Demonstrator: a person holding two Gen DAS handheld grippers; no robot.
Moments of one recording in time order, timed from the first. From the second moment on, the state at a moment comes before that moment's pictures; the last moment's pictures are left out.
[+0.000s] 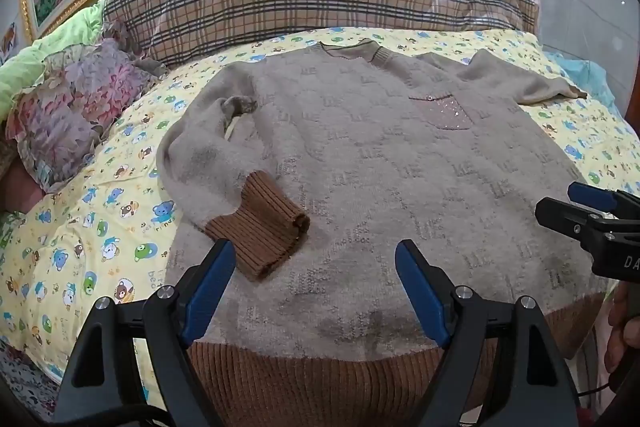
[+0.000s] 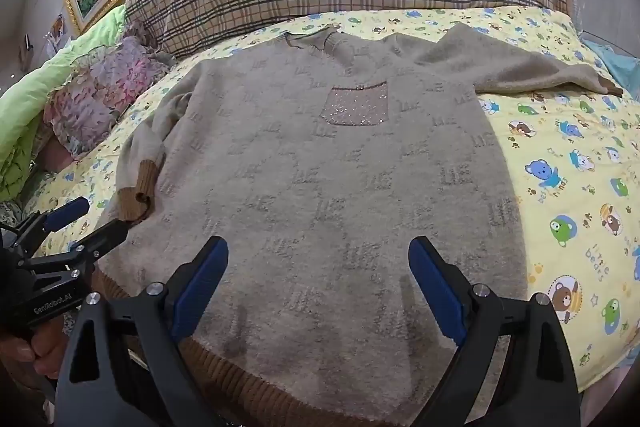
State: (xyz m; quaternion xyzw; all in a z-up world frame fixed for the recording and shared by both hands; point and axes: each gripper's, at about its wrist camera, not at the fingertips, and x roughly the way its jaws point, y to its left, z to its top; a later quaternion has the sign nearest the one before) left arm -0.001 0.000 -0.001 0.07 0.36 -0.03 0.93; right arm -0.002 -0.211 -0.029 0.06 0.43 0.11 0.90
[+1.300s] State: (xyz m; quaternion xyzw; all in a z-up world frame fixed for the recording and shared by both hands) left arm 0.007 -0.003 -0.003 0.10 0.38 -0.03 0.92; right arm 0.002 -0.211 -0.028 0.08 0.43 0.12 0.89
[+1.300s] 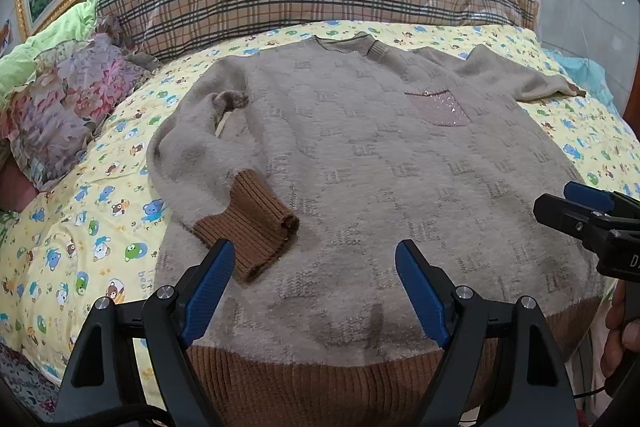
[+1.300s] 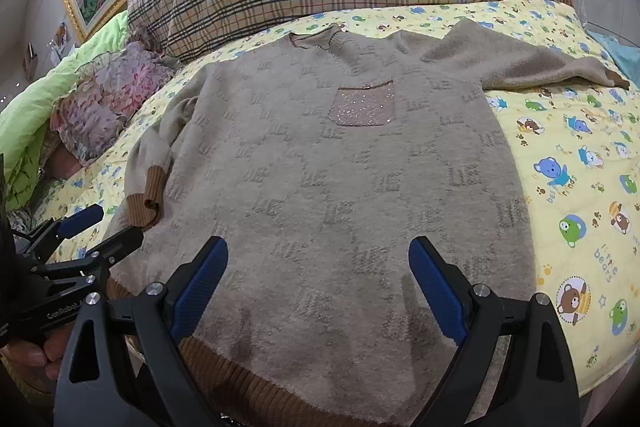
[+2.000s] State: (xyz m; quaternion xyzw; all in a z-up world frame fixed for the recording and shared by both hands) left arm 0.033 -0.013 -0.002 0.09 0.40 -0.04 0.91; right arm 0.016 -0.241 -0.031 0.11 0.43 0.11 0.89
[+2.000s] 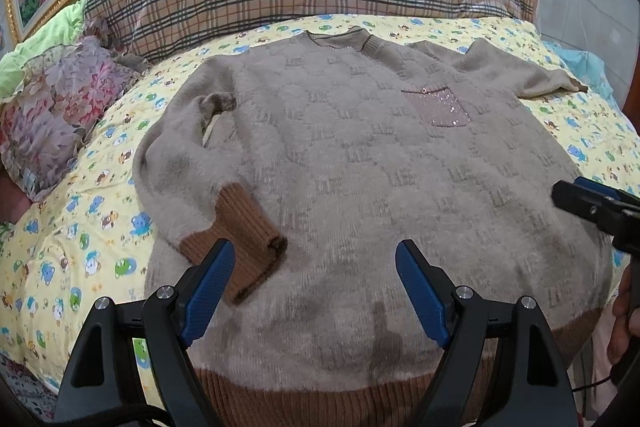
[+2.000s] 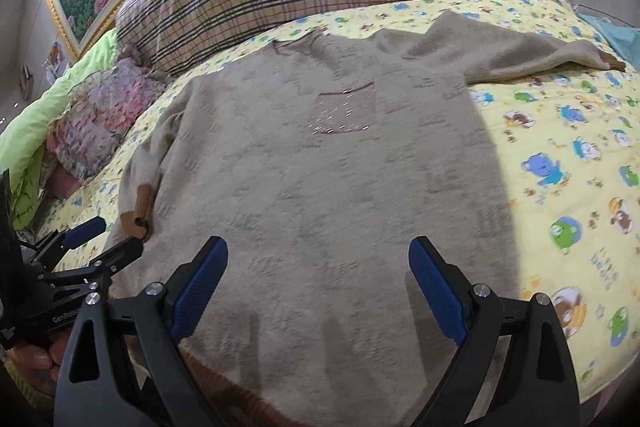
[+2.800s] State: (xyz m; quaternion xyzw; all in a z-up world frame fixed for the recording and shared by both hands) left arm 0.184 -0.023 0.026 0.06 0.39 -0.03 0.92; right arm 0.138 -0.472 -0.015 0.18 0.41 -0.07 0.89
